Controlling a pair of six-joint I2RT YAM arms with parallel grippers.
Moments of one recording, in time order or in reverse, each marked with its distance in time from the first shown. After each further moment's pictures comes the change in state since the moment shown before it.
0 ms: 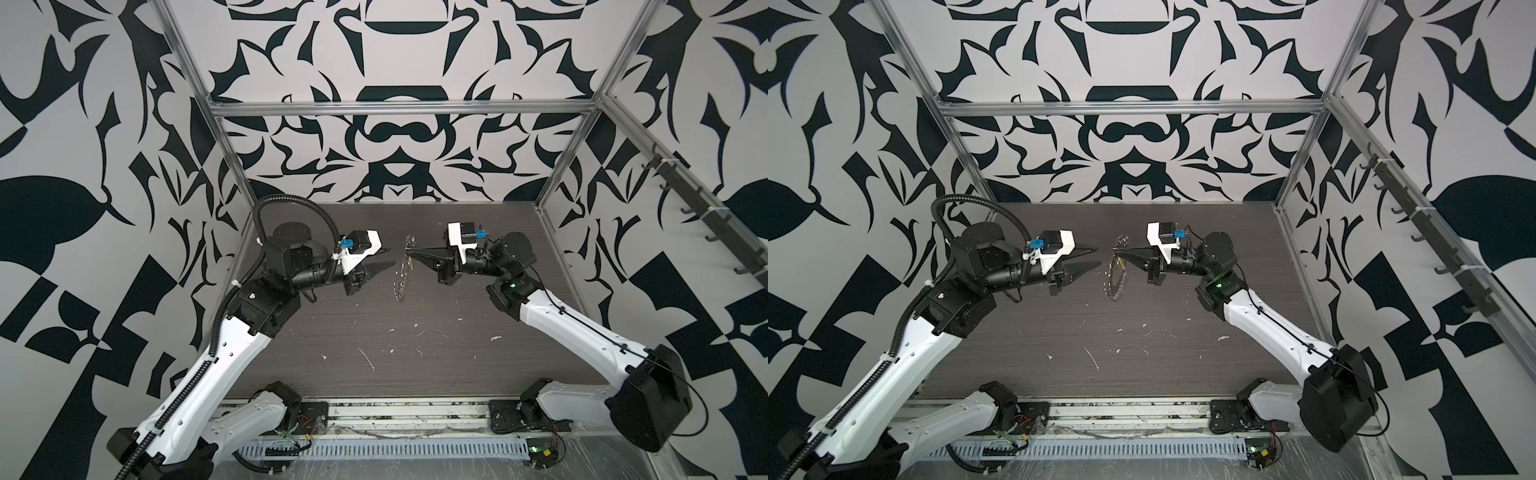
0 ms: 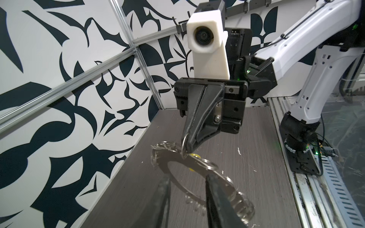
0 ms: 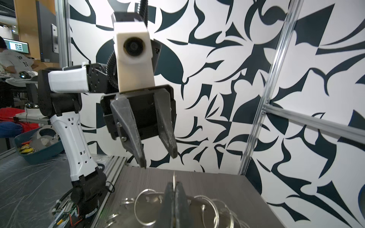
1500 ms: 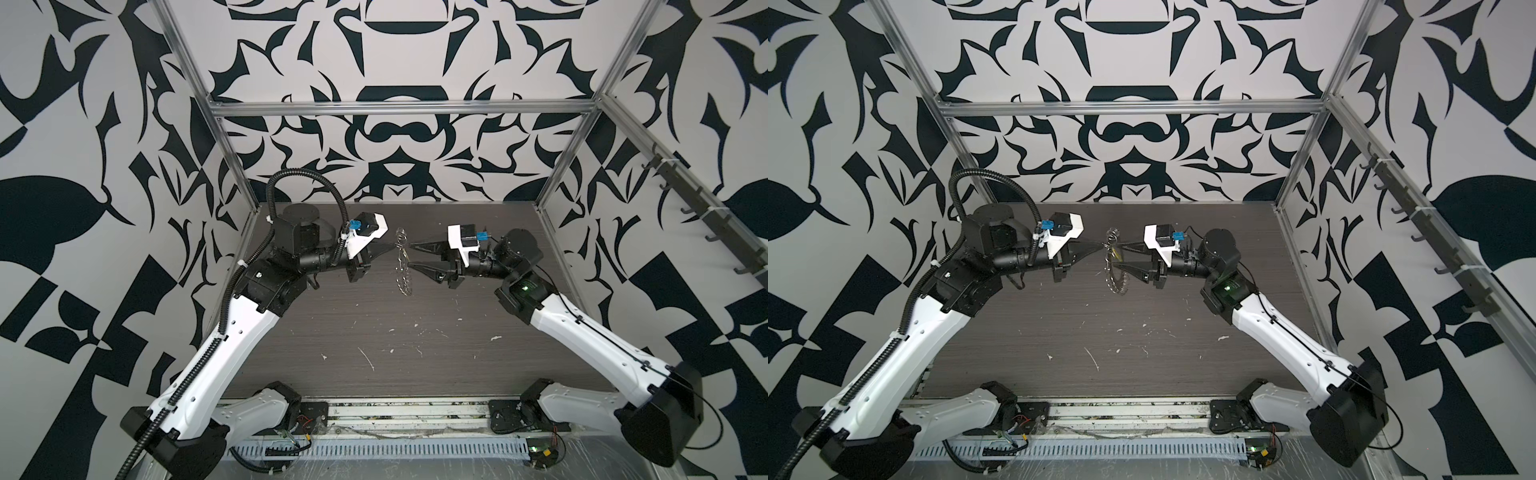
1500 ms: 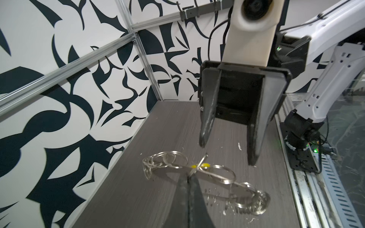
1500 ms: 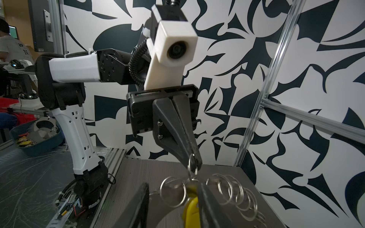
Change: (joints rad) left arm 0.013 0.132 0.190 -0.199 -0.041 0.076; right arm 0.014 -0.096 0.092 -0.391 0.045 -0.194
